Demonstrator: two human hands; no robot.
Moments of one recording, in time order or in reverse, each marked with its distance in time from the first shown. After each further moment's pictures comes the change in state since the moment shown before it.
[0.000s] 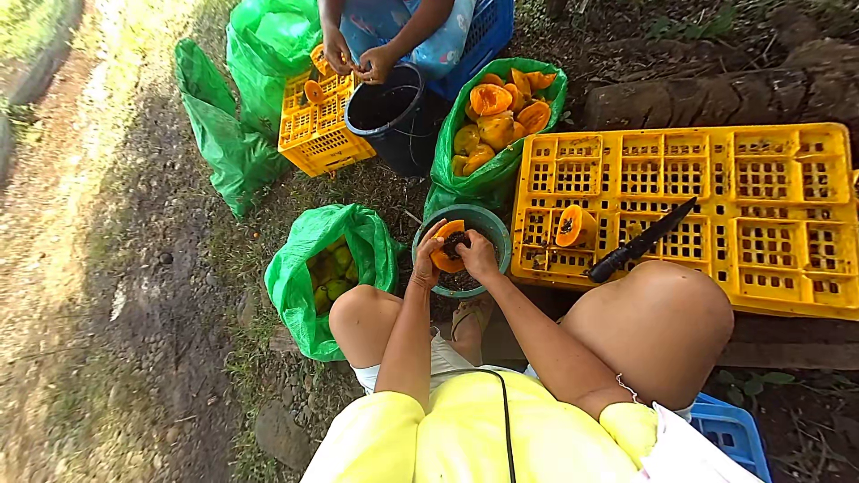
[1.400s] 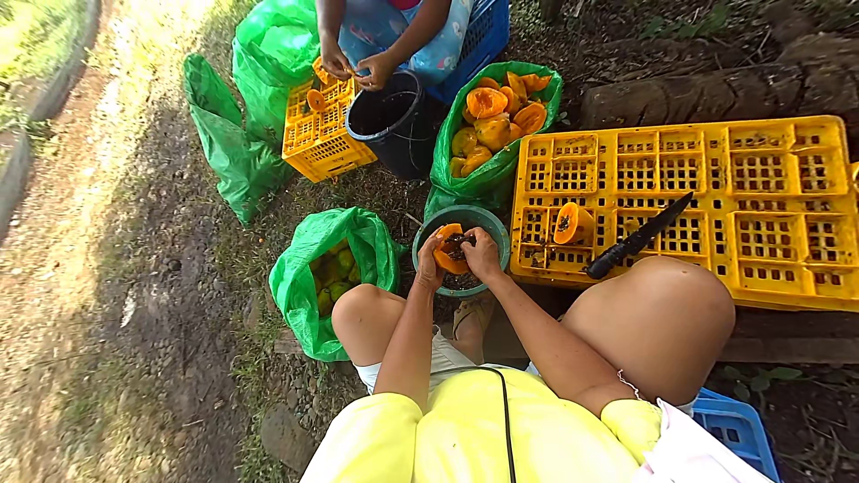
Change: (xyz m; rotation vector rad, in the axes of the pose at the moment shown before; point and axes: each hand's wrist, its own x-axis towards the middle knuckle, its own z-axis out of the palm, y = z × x) left_hand -0.022 0.011 0.025 0.021 0.160 -0.103; right_hand 0.002 0.001 -0.008 -0.008 0.046 0.037
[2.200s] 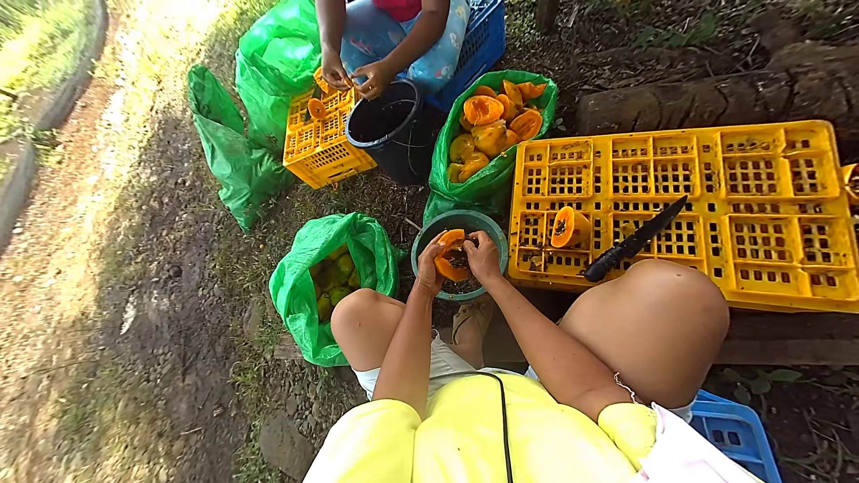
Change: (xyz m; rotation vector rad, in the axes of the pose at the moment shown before) left_hand 0.002 -0.007 -0.007 0.062 -0.087 -0.003; right_hand -0.006 0.001 -0.003 0.084 0.078 0.022
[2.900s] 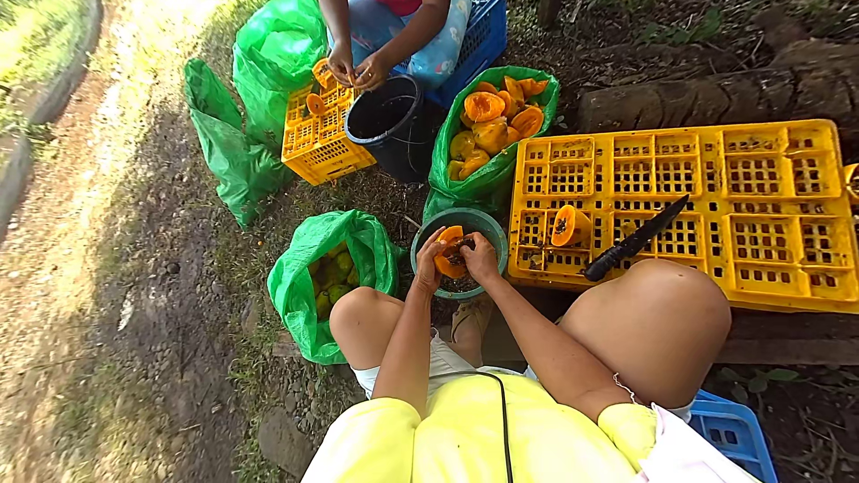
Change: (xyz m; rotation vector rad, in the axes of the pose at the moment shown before) left_hand -0.001 0.000 -0.004 0.074 -0.005 0.054; right_hand -0.002 0.005 0.003 0.002 -0.070 0.010
